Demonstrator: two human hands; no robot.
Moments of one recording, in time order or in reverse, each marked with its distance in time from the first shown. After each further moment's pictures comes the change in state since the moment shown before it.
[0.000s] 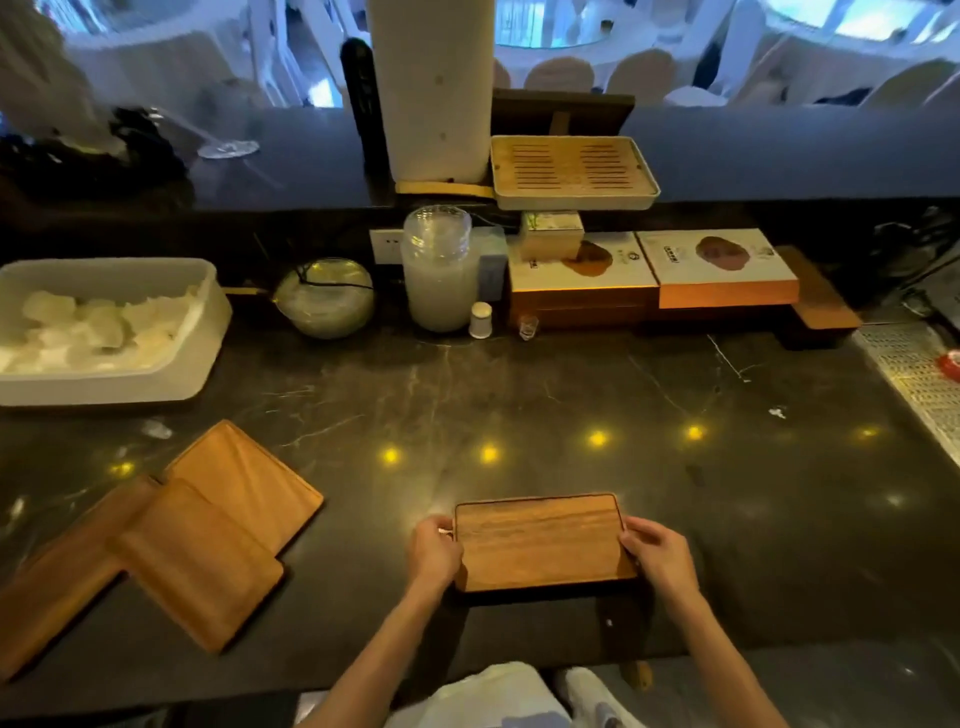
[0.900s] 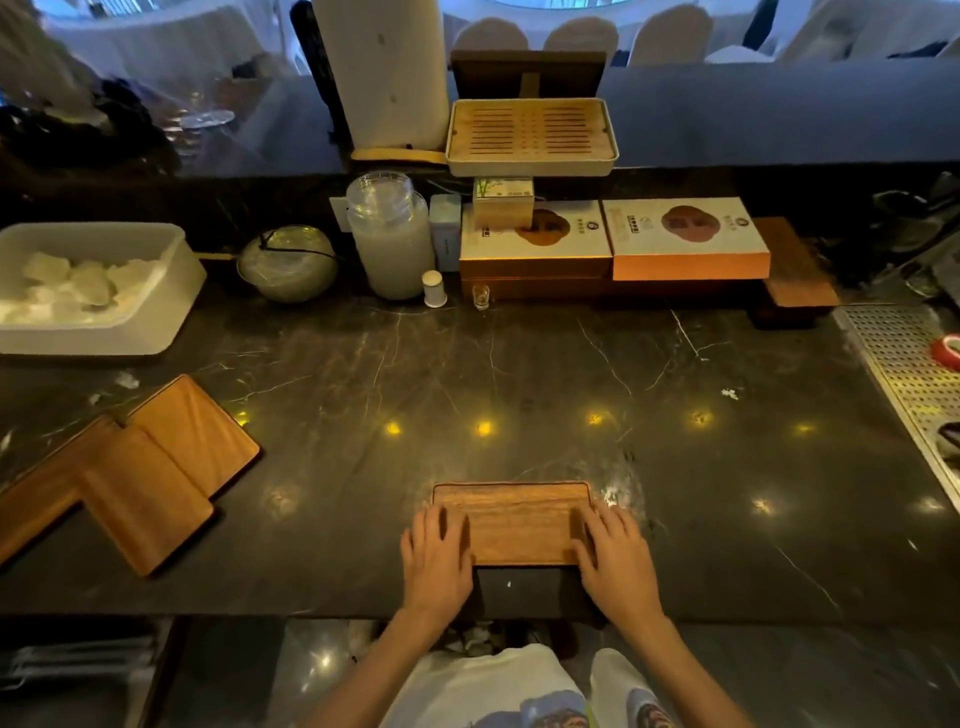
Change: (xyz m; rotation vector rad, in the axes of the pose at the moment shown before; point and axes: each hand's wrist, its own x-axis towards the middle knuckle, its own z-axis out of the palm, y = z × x) left_hand -0.080 -0.010 0.139 0.670 0.106 0.448; right_hand 0.019 0.077 -0.081 -0.777 -0.063 -0.630
